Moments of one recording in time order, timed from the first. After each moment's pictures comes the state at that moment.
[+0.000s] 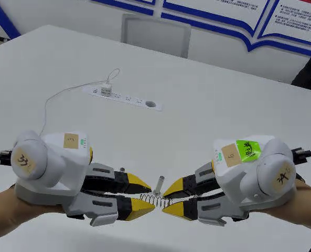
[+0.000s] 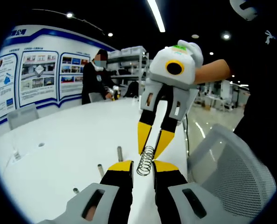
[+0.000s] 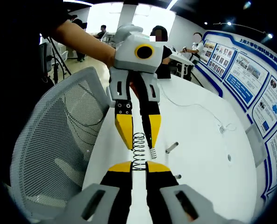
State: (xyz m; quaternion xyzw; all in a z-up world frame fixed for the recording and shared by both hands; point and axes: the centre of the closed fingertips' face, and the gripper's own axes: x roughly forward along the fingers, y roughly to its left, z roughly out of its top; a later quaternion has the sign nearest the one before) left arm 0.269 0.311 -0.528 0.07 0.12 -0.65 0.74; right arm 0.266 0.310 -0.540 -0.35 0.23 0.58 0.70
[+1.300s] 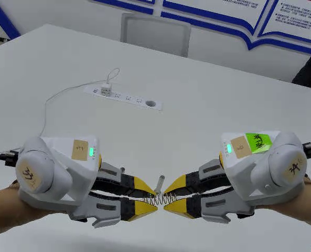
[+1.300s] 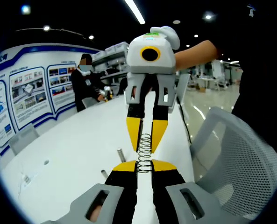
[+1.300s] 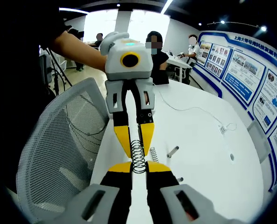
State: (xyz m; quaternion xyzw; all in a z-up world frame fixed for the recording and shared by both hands) left arm 0.263 0.307 -0.529 0.16 0.08 -0.66 0.72; right arm 0.262 0.314 -0.523 -0.30 0.22 0.59 0.71
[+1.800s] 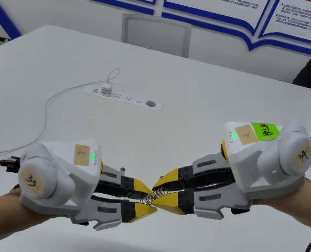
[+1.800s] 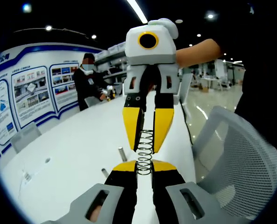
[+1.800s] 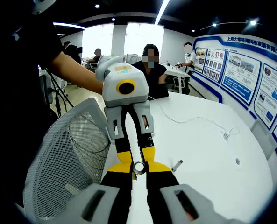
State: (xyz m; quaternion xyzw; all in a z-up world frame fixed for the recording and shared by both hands) left arm 0.264 0.306 -0.532 0.16 0.08 -0.65 0.73; right arm 0.258 0.336 -0.505 -0.24 0.20 0.61 0.73
